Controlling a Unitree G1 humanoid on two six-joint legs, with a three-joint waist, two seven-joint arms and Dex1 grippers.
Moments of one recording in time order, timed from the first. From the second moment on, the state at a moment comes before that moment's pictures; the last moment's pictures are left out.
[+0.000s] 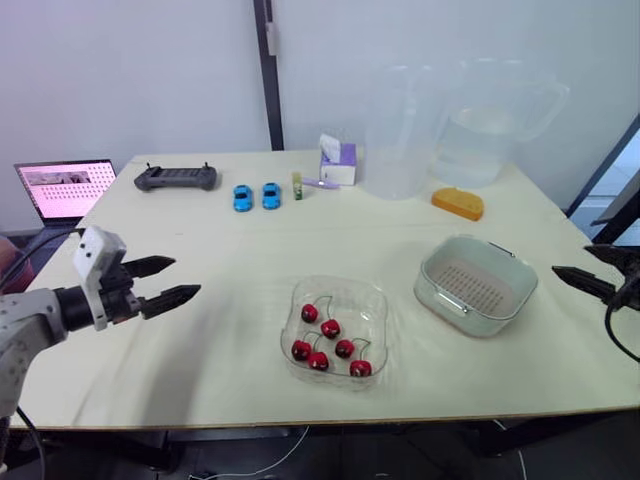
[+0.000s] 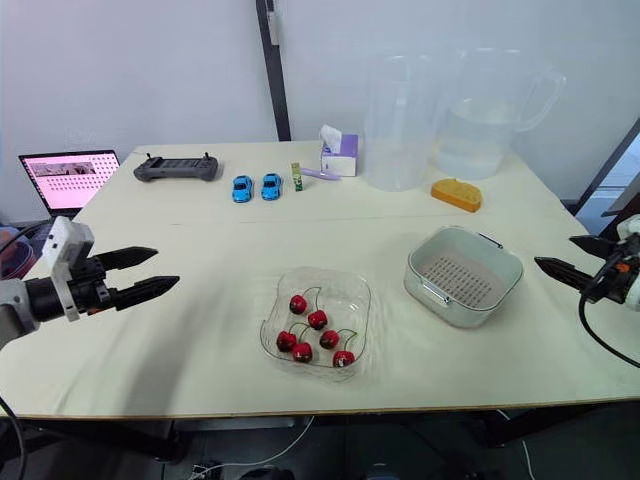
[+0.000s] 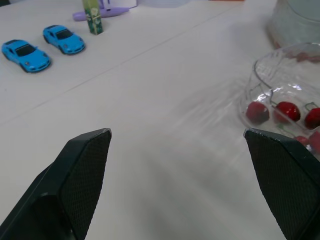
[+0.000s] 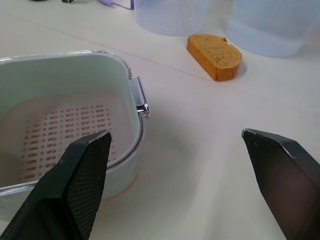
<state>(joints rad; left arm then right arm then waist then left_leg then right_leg) -0.19 0.91 0.41 -0.14 -0.64 0.61 -0.98 -0.41 -1.08 -0.45 0.64 0.41 0.18 1.14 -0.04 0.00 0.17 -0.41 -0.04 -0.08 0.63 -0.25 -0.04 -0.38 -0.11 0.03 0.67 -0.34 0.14</state>
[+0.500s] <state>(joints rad) -0.20 0.89 0.41 -0.10 -0.65 0.60 -0.94 -0.42 -1.05 -0.45 0.75 0.40 0.08 1.17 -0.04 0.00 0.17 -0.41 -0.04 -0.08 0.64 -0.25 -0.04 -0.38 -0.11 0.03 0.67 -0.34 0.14</state>
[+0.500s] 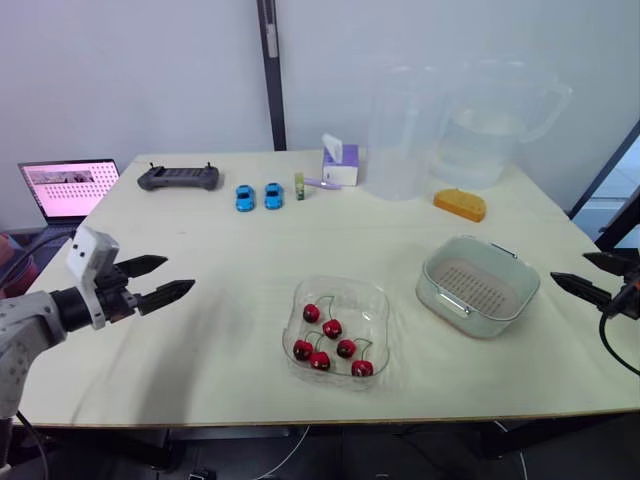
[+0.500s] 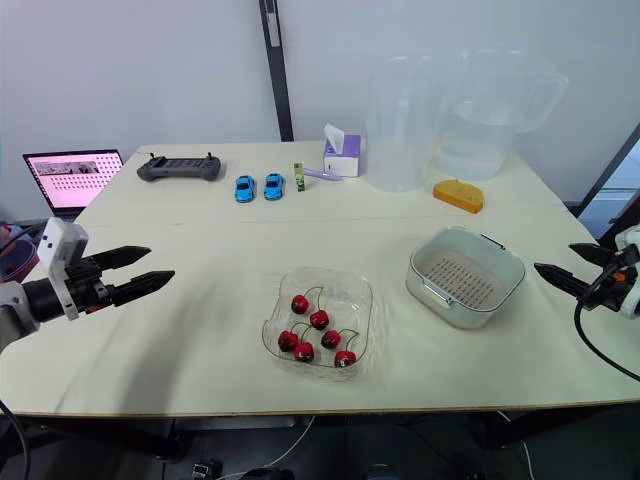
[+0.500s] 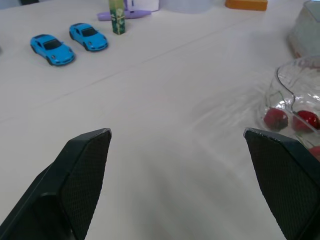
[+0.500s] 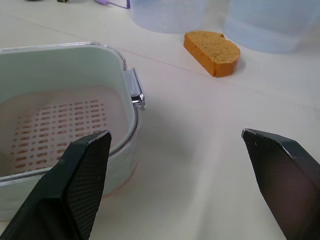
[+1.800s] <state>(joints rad) 0.01 0.89 0.46 -0.50 -0.86 0.72 -0.97 -1.07 -0.72 0.44 -0.28 0.46 1.03 1.07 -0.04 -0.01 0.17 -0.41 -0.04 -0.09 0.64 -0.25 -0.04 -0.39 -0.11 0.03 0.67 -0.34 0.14</state>
